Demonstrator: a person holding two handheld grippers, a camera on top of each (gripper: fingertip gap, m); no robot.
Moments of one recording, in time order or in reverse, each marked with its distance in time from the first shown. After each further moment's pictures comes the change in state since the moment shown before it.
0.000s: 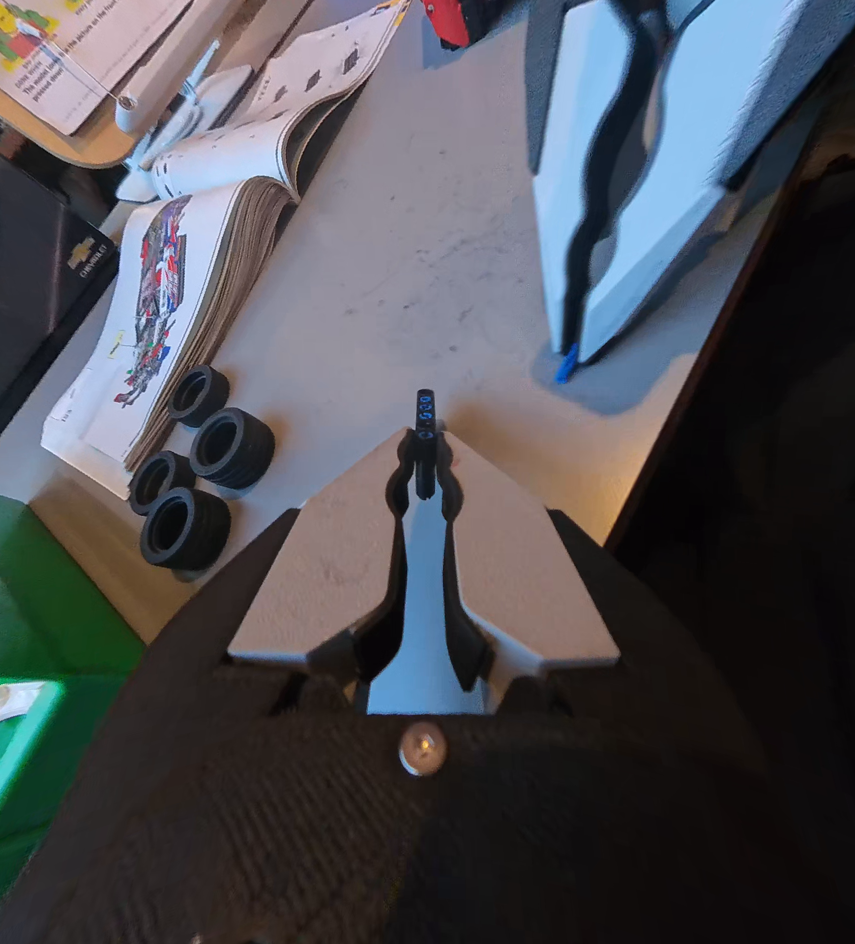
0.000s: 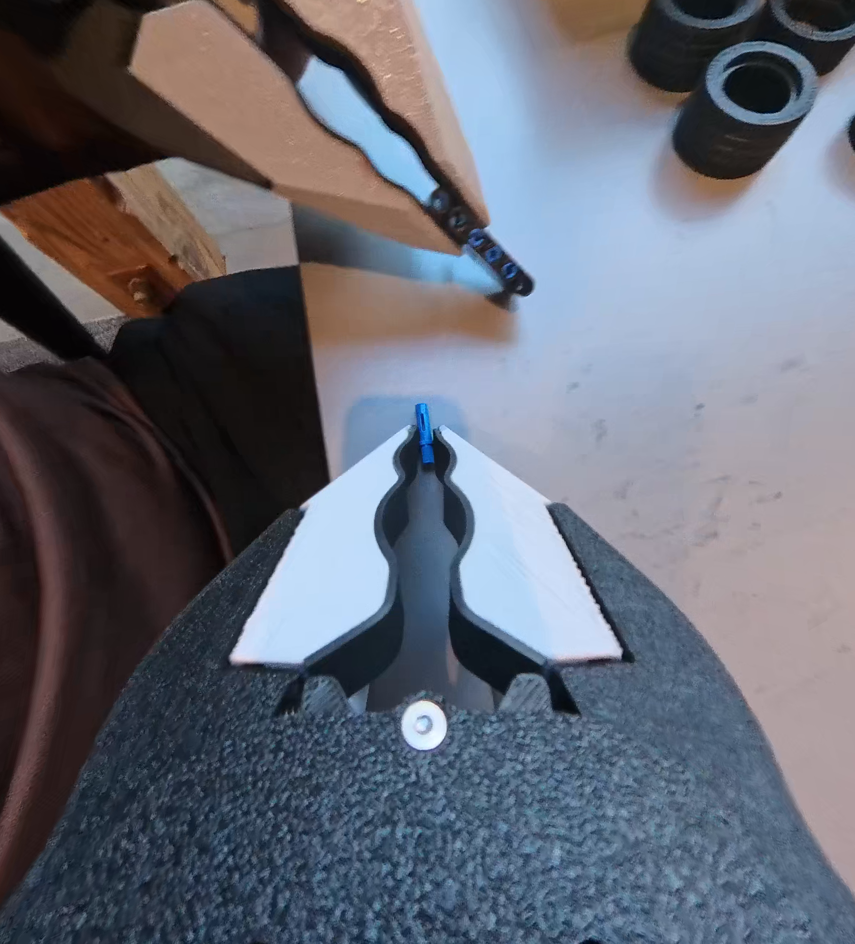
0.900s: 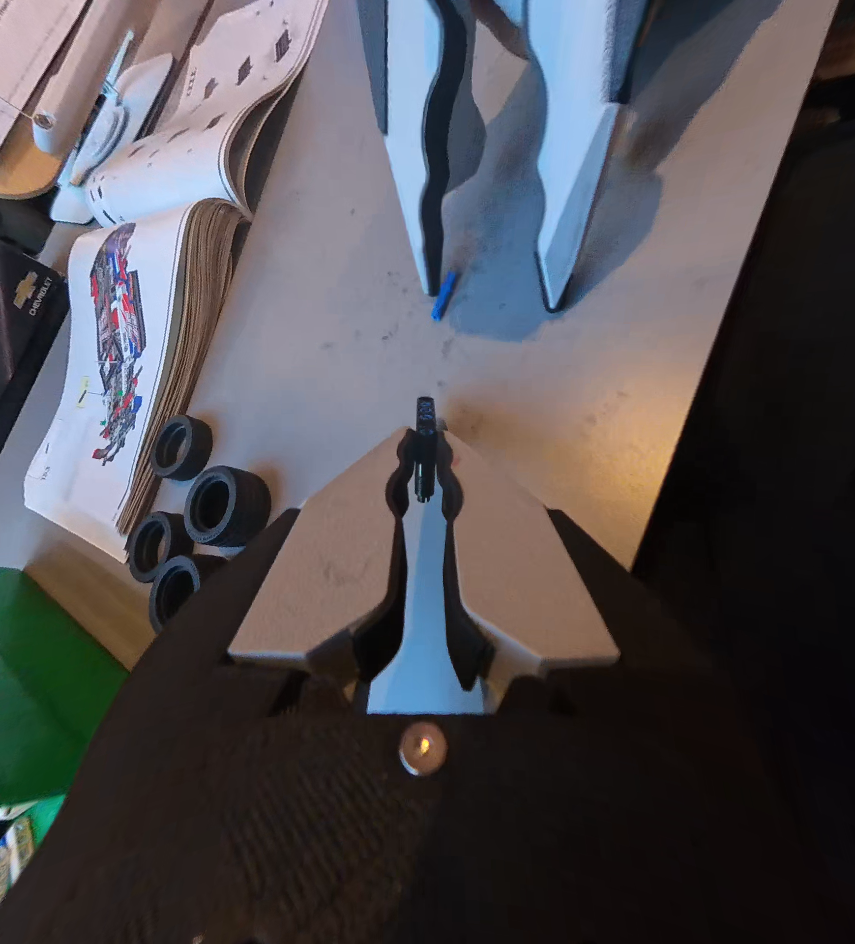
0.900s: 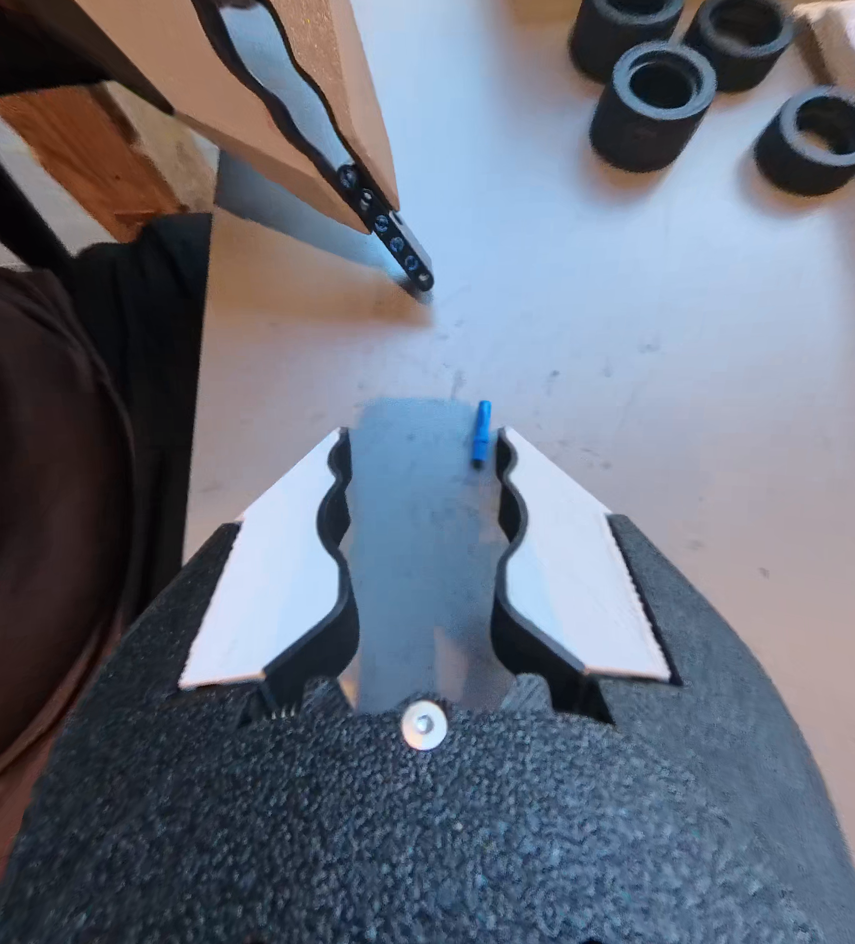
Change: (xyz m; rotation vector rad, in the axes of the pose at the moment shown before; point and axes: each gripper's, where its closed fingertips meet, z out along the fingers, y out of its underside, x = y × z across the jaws) left arm 0.002 -0.015 0.017 -0.073 0.091 0.096; right arm 0.057 0.015 -0.020 -0.002 -0.080 -0.140
